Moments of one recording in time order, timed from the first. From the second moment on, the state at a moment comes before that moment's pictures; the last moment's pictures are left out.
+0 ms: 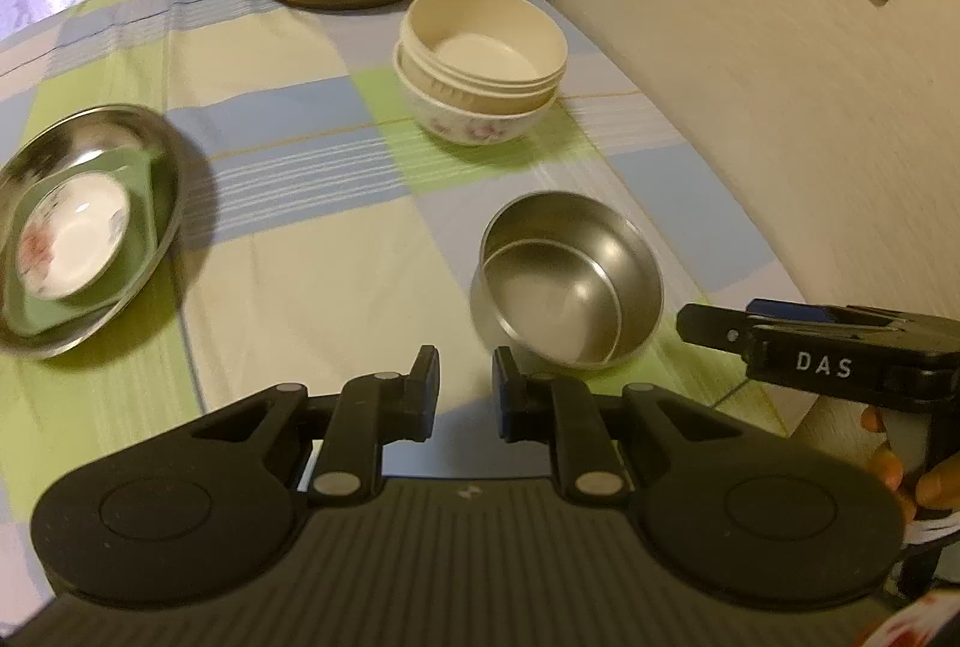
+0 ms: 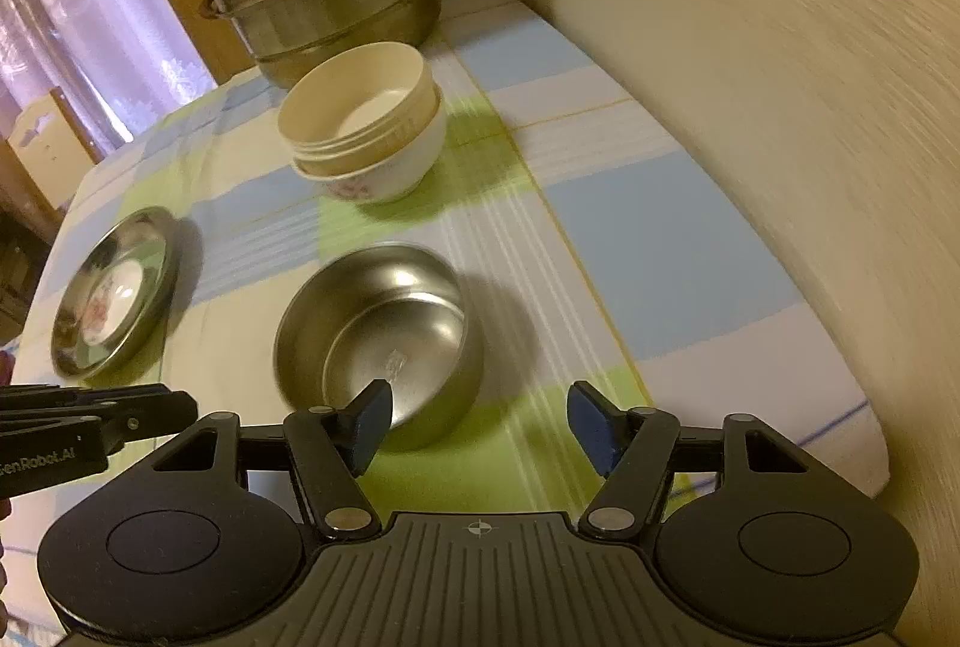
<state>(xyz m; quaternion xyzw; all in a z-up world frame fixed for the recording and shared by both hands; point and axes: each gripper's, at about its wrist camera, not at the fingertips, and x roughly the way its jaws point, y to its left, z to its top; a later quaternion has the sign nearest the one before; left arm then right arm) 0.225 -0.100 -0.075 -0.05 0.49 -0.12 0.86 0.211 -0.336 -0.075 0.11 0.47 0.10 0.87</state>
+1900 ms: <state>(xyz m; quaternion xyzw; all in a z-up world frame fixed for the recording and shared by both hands) 0.269 -0.120 -0.084 -0.02 0.49 -0.13 0.86 0.244 -0.306 -0.069 0.07 0.47 0.14 0.87</state>
